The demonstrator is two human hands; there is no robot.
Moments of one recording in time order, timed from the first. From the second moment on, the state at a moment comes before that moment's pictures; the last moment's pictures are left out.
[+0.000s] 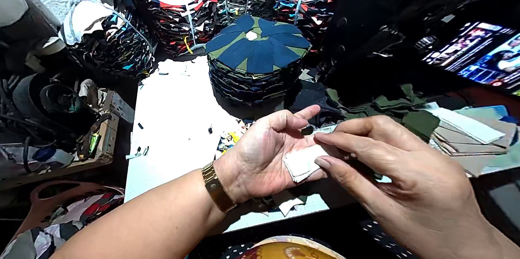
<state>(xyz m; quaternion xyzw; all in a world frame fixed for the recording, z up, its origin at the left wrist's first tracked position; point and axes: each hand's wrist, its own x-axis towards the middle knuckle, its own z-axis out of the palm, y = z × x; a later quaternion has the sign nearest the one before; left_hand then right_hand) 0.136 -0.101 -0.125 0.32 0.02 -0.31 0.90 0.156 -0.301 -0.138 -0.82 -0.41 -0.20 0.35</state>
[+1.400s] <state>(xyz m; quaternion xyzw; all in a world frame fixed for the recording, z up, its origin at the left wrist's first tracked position) 0.140 -0.102 -0.117 0.37 0.05 -0.29 0.88 0.163 -0.307 -0.143 -0.82 -0.38 -0.22 0.36</state>
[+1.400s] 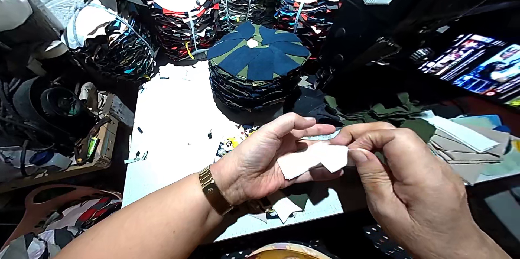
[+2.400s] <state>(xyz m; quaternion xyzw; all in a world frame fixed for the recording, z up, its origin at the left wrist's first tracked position) 0.137 -0.100 -0.112 0.53 0.05 -0.24 0.81 0.162 -0.310 -0.174 -0.73 -0.47 -0.35 0.35</state>
